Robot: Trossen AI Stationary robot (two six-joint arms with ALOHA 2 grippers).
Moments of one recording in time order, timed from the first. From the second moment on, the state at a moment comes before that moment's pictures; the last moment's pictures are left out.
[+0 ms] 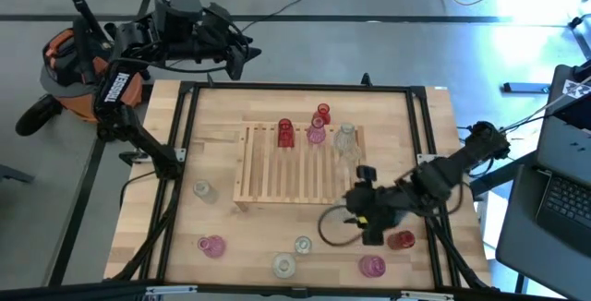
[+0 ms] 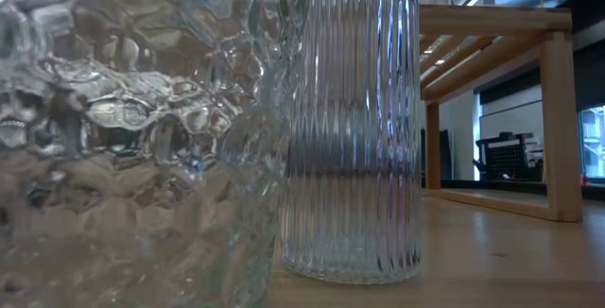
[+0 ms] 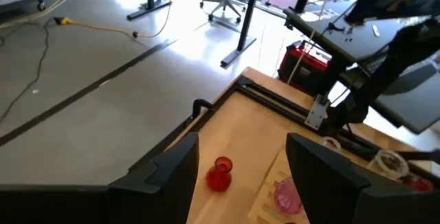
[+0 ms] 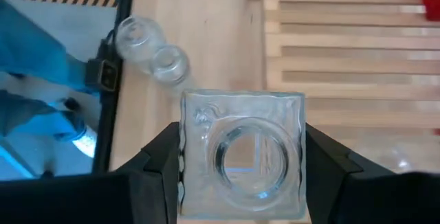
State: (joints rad) left arm 0.44 1.57 2.36 -1.21 -0.06 -0.21; right arm 0.57 1.57 1.72 -1.15 0.26 0.46
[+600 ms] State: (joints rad) left arm 0.44 1.57 2.36 -1.21 -0.06 -0.13; right arm 0.45 1.57 1.62 -1.20 0.18 0.38
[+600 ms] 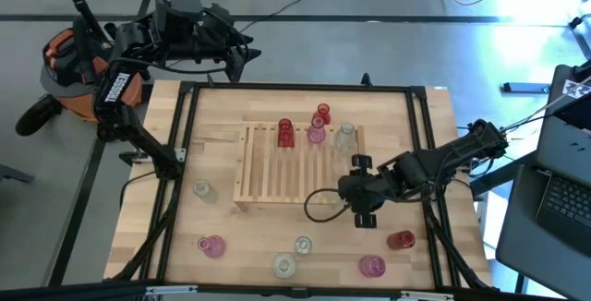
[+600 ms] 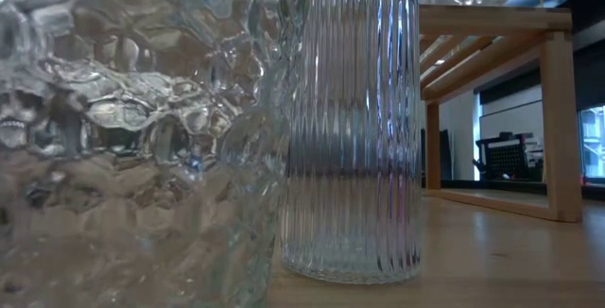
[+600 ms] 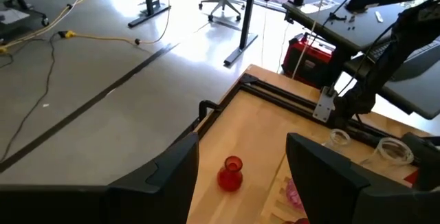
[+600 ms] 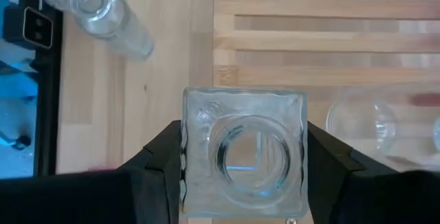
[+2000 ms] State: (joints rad) left arm 0.44 1.58 2.36 -1.20 -0.06 -0.06; right arm 0.62 1.63 1.63 -1.27 0.54 1.38
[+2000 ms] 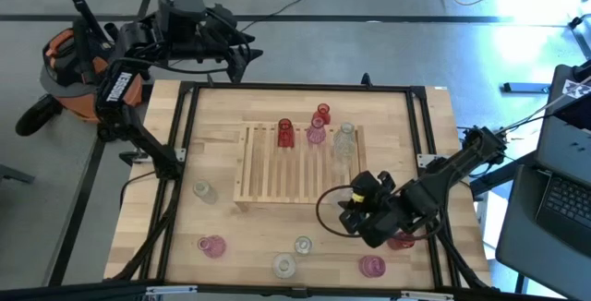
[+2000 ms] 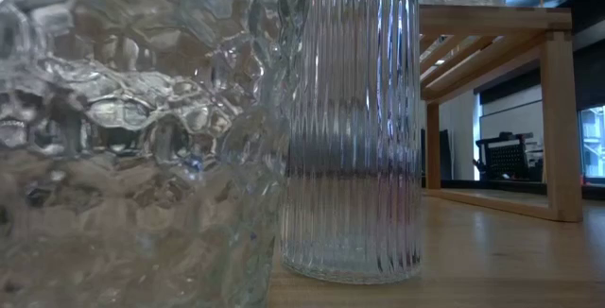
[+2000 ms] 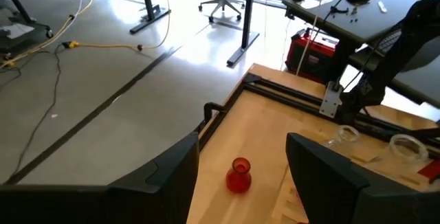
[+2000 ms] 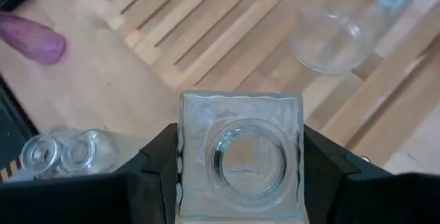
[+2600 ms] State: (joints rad) left arm 0.44 1.60 2.36 -1.20 -0.04 -0.05; right arm 0.56 1.63 1.63 -1.36 0.54 1.38
